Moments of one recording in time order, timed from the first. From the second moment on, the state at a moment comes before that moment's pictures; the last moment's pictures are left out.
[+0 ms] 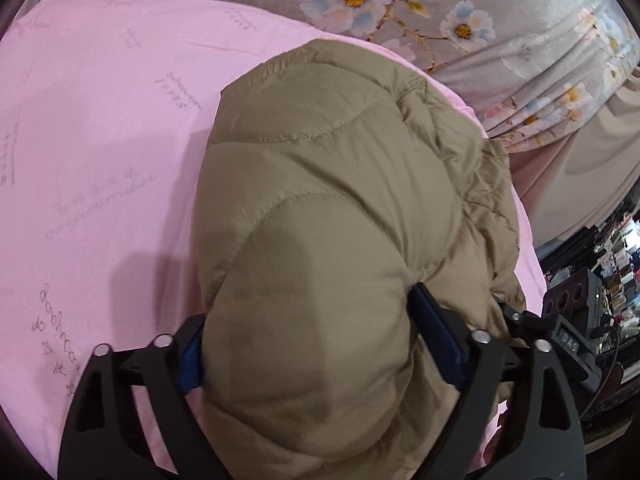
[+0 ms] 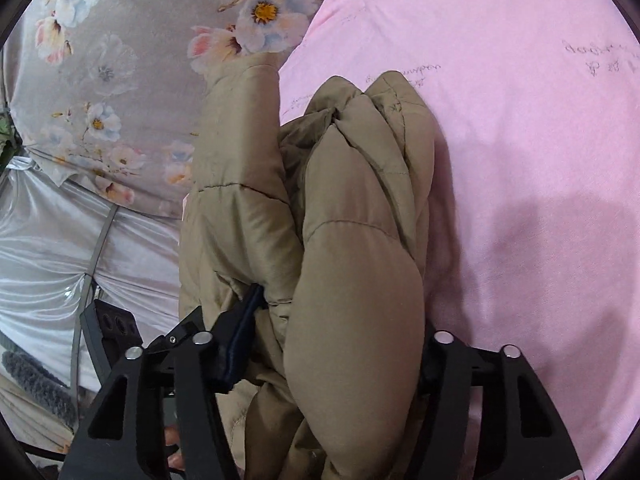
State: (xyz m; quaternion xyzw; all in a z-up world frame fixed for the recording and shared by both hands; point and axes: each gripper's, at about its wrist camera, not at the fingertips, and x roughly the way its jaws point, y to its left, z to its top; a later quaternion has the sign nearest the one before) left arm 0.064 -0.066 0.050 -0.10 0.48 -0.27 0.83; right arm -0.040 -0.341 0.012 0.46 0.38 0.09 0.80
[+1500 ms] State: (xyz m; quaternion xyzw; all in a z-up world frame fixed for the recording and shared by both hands) left arm 0.305 0.055 0.102 -0.09 0.27 -0.34 0.90; right arm 0.237 -0.213 0.093 0.23 0.28 0.06 0.93
